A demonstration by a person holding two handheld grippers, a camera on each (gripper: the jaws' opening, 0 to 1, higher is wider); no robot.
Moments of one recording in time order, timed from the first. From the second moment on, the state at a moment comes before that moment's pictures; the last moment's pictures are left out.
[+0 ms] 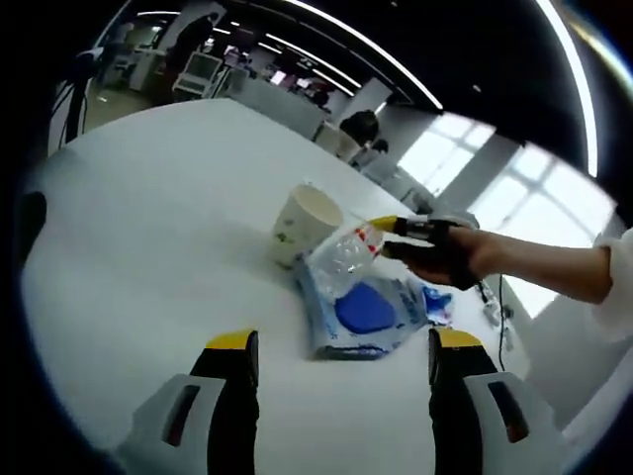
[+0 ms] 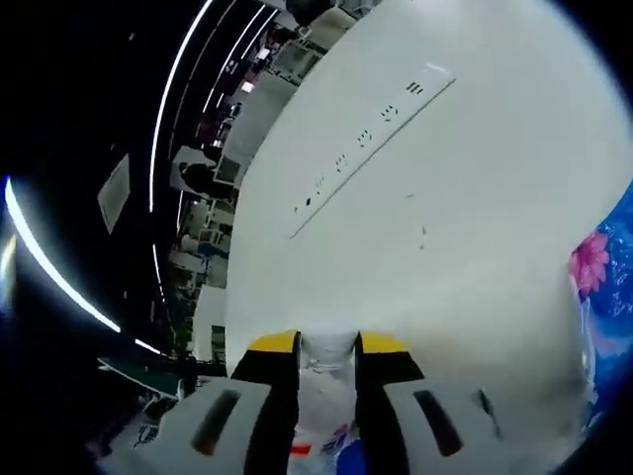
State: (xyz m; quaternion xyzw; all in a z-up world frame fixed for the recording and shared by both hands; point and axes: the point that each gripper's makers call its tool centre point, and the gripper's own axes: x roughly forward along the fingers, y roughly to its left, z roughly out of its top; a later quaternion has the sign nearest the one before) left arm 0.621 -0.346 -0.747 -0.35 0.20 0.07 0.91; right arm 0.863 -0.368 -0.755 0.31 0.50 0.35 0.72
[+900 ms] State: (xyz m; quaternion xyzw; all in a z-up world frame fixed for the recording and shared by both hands) left arm 0.616 -0.342 -0.729 -0.32 0.20 0.07 0.92; right arm 0.797 -0.358 -0.661 0.15 0.26 0.55 0.78
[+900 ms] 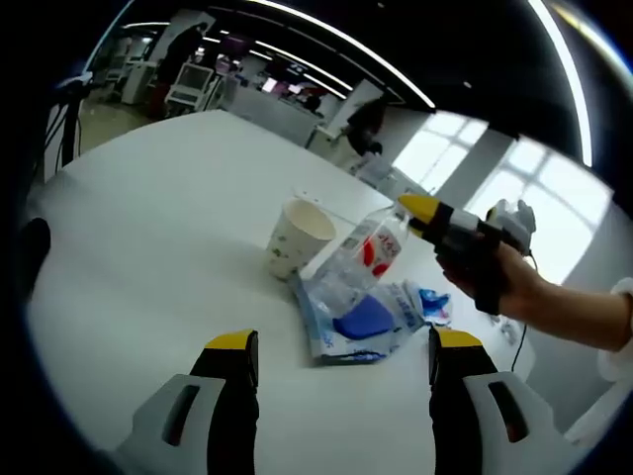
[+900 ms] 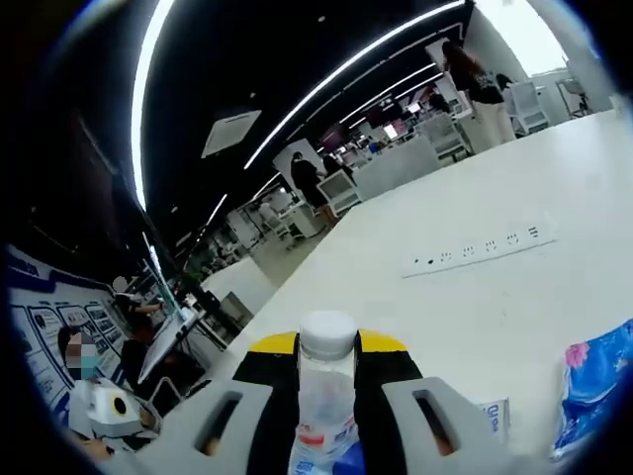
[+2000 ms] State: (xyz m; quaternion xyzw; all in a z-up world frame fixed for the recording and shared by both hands) left arm 0.707 -0.349 -0.748 -0.12 0.25 0.07 0.96; right arm 0.724 -0.348 -0.639 -0.04 0.12 0.63 0.77
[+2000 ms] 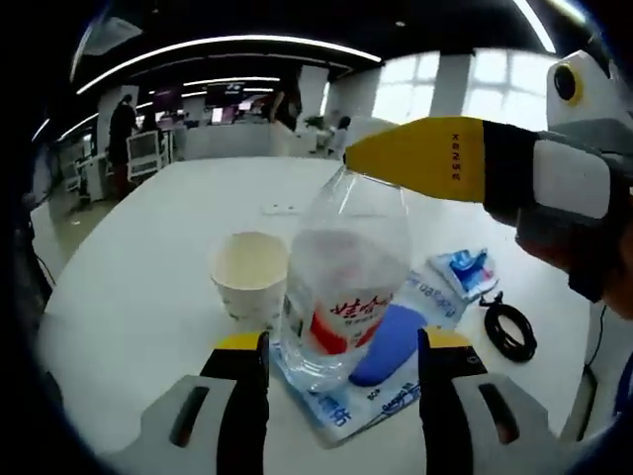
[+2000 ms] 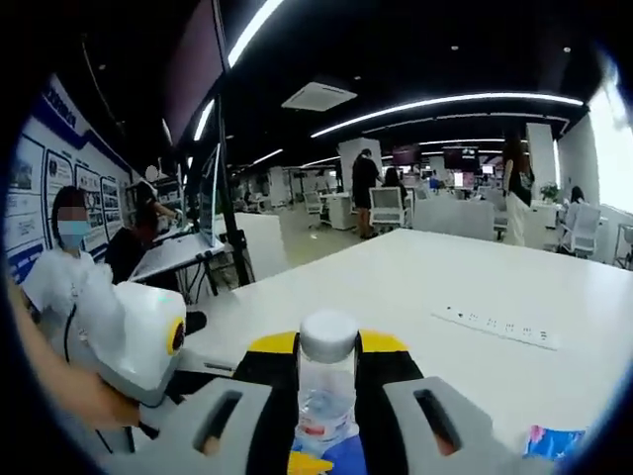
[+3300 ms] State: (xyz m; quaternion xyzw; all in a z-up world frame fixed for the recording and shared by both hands) left arm 0.646 -0.323 -0.665 -0.08 0.15 -0.09 0.98; right arm 0.665 -0.365 -0.579 -0.03 0.08 0.70 0.71
